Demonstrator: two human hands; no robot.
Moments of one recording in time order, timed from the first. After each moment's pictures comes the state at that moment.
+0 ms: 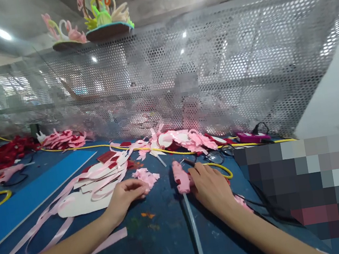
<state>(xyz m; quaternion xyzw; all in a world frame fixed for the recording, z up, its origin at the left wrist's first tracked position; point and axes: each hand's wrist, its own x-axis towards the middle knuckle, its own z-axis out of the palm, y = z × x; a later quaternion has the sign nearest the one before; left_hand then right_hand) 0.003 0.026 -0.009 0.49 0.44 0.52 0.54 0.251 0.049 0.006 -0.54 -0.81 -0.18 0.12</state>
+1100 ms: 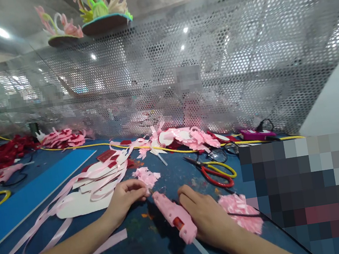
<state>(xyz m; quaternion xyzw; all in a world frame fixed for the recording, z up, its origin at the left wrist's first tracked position) 0.003 0.028 -0.011 0.49 0.44 0.51 0.55 0.237 0.016 -0.023 -0.36 -0.91 -0.06 0.18</state>
